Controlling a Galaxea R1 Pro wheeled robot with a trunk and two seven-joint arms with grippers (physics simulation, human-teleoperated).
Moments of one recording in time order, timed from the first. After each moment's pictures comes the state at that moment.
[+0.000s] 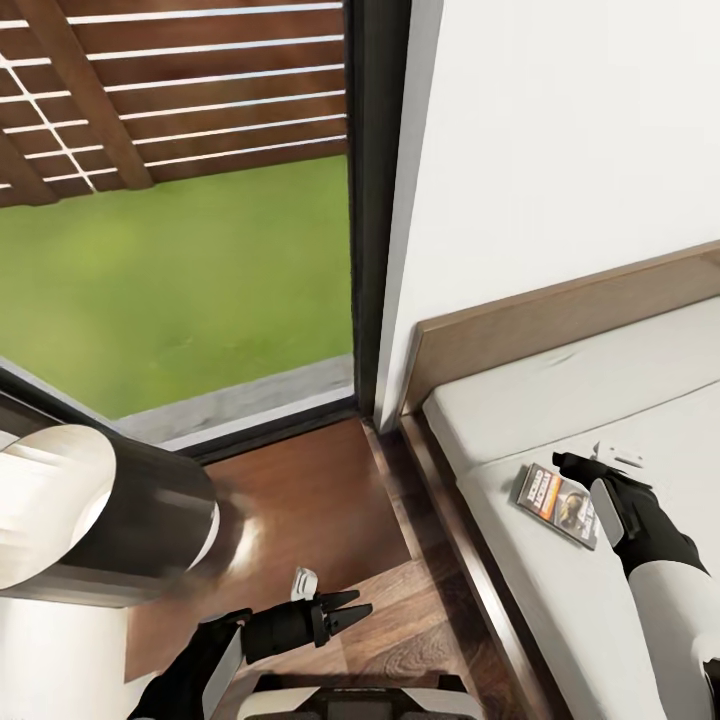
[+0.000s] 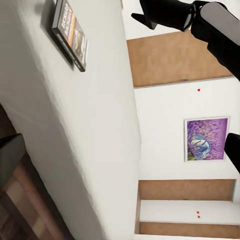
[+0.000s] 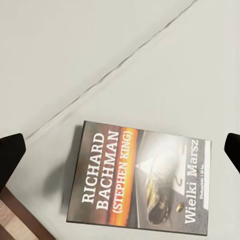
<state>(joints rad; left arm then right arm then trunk) -0.43 -0.06 -0.01 -0.66 0.21 0.28 -1.24 -0.81 -0.24 -0.30 -0.73 -0.12 0.37 -0.08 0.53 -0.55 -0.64</state>
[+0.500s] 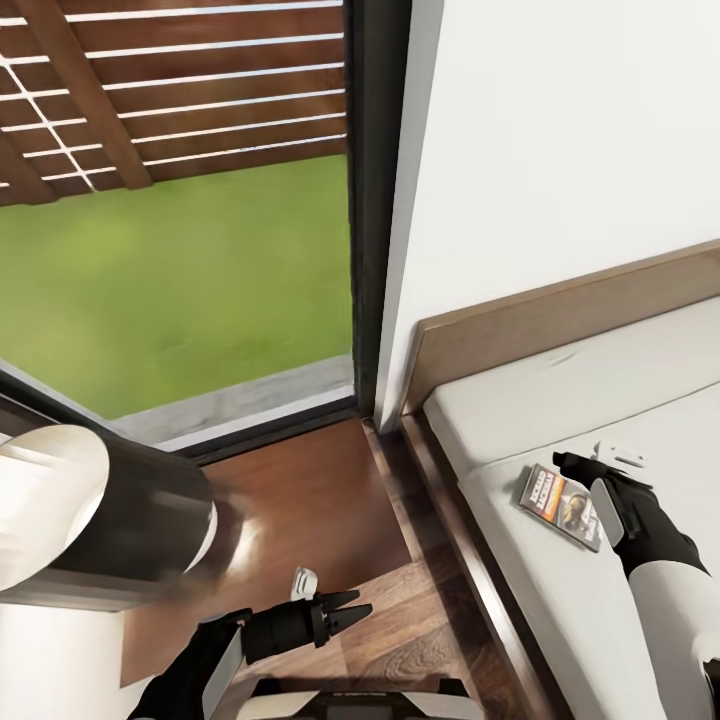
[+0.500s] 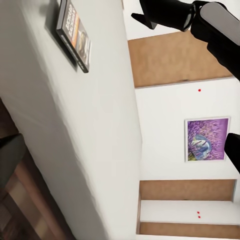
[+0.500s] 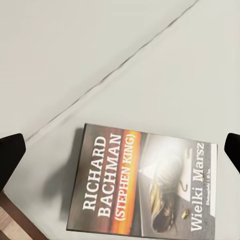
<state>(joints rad) -0.43 -0.06 -0.01 -0.66 0.21 0.28 -1.24 -0.81 -0.24 -0.30 -0.73 -0.12 0.36 -0.08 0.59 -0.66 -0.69</state>
